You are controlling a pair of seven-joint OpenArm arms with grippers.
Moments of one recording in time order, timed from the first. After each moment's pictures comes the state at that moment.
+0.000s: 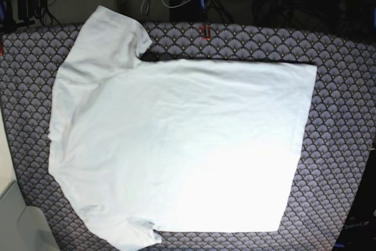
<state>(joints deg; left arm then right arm) 23.9 -3.8 3.8 38.1 -2.4 -0.3 0.8 -29.8 2.3 2.1 40.6 0.1 0.0 -3.8</state>
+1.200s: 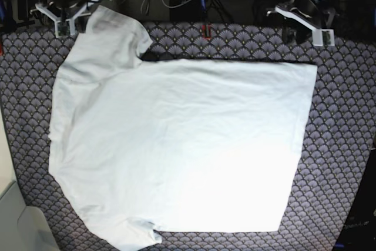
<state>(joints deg) 45.1 -16.2 -11.0 115.2 -27.9 -0.2 22.2 -45.0 10.3 8.7 116.5 1.2 6.9 -25.9</state>
